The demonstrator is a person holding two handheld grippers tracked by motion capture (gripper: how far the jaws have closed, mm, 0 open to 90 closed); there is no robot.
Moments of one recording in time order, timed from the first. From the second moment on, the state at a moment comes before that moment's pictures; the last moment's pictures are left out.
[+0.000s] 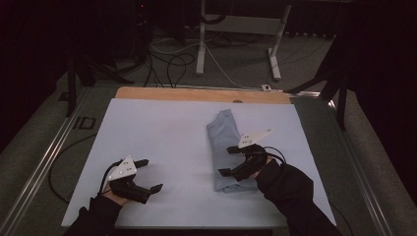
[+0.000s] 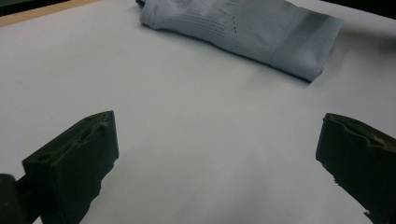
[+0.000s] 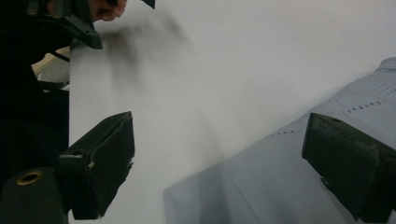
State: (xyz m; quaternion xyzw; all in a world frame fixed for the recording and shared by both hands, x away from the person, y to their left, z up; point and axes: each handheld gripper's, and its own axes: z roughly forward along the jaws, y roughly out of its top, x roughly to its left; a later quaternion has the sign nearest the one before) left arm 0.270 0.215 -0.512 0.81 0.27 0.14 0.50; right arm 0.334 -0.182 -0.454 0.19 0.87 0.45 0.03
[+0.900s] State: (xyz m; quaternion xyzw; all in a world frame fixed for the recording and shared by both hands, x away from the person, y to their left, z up) left arm 0.270 0.217 -0.512 0.81 0.26 0.14 0.50; right arm 0.316 -0.256 -0.490 0.29 0.84 0.45 0.10
